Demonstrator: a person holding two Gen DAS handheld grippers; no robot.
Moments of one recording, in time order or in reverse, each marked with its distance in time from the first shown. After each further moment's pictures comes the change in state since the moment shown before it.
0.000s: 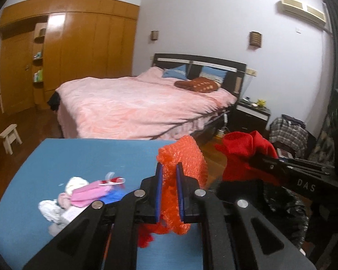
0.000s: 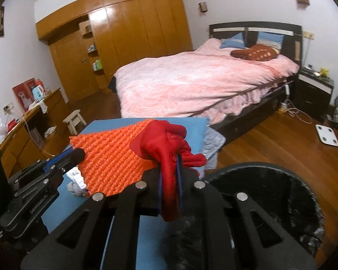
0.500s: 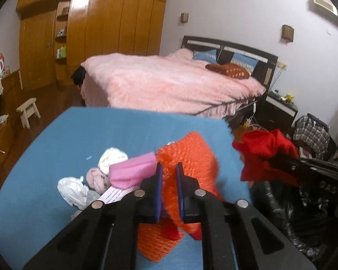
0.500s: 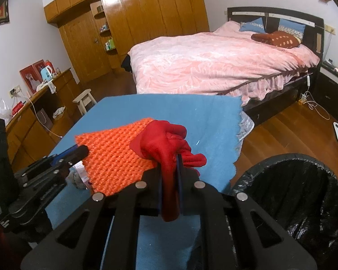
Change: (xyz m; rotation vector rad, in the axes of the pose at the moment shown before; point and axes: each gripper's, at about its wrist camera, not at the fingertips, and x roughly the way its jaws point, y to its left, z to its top) left arm 0.030 0.093 -0.037 -0.106 0.098 0.151; right arm 0.083 0.052 -0.015 -0.054 0.119 0.097
